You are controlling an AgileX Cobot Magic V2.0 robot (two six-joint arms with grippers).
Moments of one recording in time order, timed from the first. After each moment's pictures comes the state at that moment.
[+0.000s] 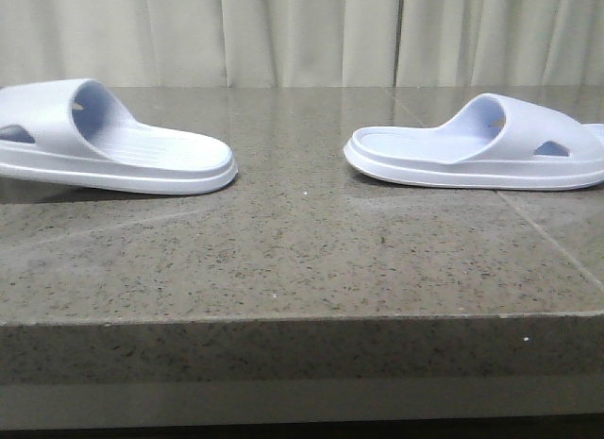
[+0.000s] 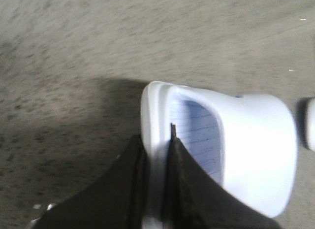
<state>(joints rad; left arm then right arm) 0.32 1.59 -1.11 -1.02 1.06 0.76 0.06 0.48 -0.54 0.08 0.54 -0.04</state>
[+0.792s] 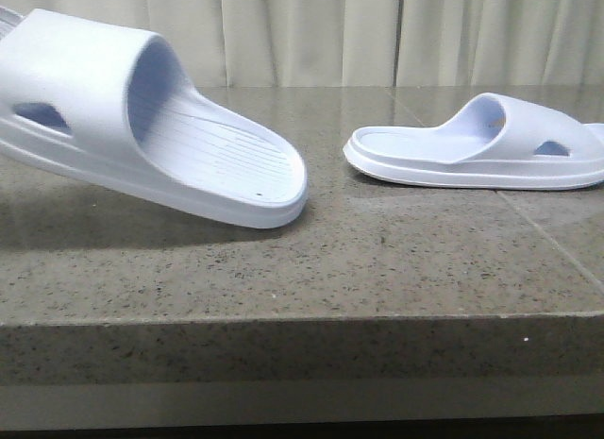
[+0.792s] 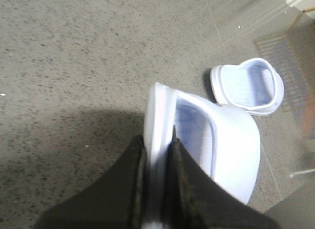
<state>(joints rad) 0.18 1.16 -0.77 -1.19 0.98 0.83 -0.18 0.80 -0.70 0.08 0.64 0.01</state>
